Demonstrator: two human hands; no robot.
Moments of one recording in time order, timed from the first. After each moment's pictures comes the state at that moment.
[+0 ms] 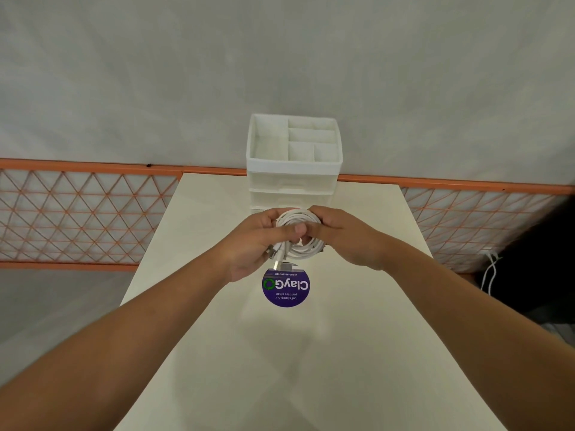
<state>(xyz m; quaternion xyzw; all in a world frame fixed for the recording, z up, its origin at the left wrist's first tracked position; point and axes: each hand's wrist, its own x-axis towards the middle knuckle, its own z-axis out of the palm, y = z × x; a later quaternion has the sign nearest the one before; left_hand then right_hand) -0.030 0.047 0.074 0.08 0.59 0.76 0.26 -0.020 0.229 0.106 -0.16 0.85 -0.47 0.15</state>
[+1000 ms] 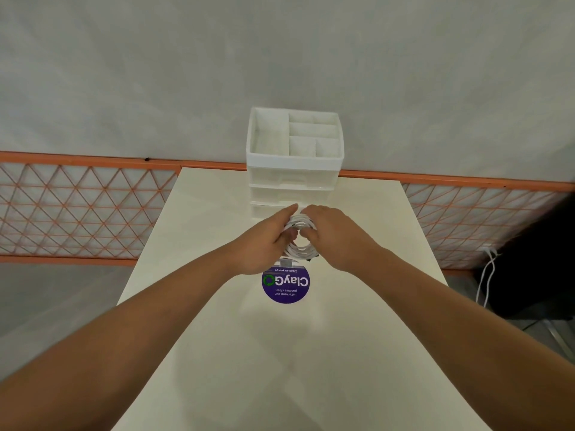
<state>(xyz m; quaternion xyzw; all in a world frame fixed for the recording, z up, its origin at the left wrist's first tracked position) -0.040 0.051 0.057 0.22 0.86 0.44 0.14 -0.032 0.216 0.073 -0.16 0.96 -0.21 0.00</state>
